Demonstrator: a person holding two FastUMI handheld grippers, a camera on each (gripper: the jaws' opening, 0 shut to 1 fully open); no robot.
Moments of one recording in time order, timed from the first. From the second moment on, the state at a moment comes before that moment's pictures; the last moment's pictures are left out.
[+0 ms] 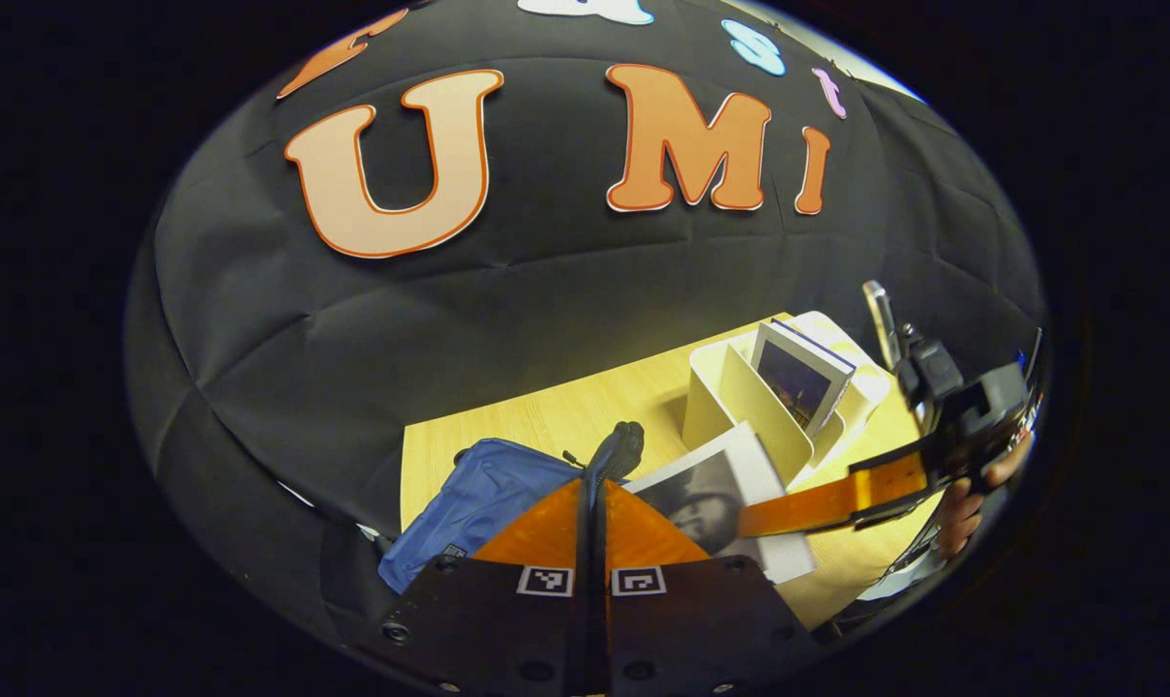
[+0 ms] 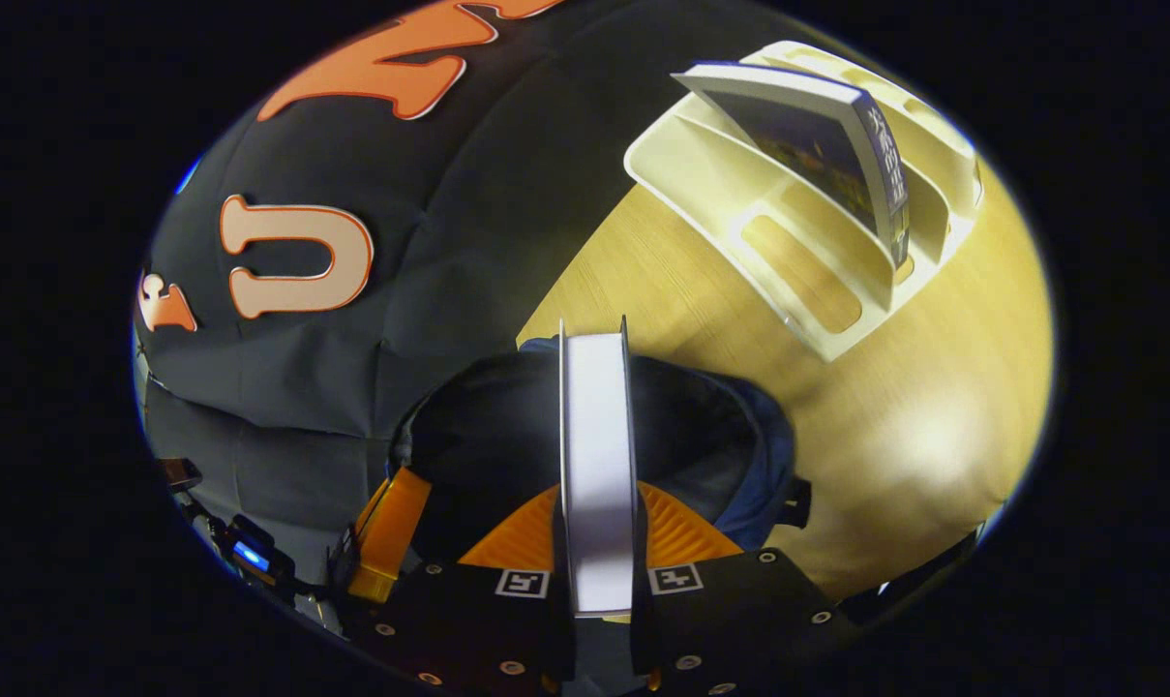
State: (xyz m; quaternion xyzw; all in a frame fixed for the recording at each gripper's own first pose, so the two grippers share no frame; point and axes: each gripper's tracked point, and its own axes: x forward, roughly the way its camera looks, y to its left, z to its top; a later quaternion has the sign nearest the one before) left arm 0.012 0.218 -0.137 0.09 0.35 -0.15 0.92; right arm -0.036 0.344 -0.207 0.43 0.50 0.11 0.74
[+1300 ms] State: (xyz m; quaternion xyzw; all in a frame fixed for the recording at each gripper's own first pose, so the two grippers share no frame) left arm 0.002 0.201 -0.150 0.09 0.36 -0.17 0.91; right arm 0.008 0.333 -0.235 0.22 0.47 0.12 0.85
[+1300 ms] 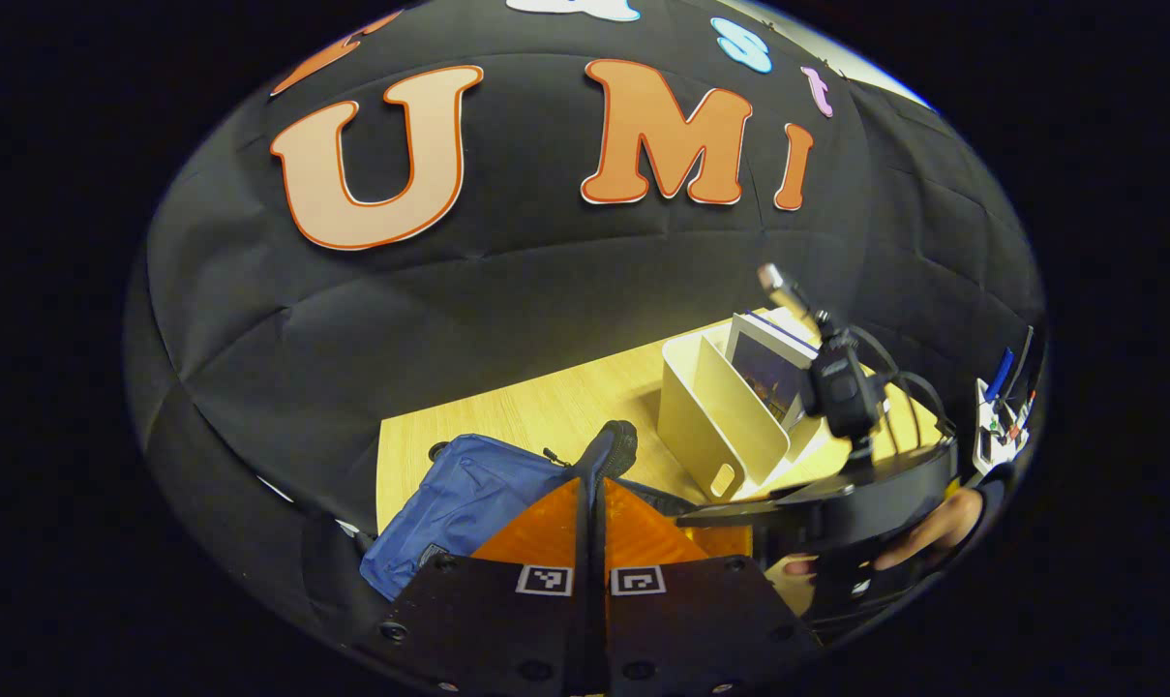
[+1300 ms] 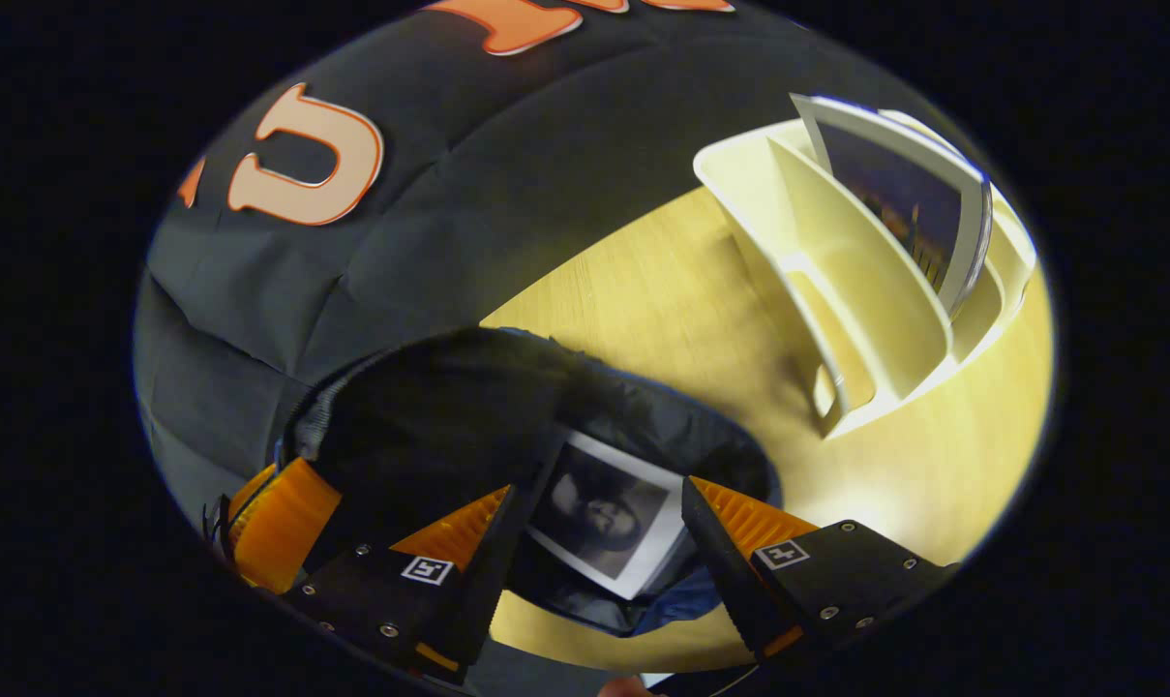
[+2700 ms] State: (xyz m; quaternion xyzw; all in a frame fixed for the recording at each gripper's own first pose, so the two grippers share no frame) left arm 0.000 0.202 -0.172 0.06 0.38 -0.13 0.91; right arm 0.135 0.110 -0.180 -0.07 0.56 0.05 0.82
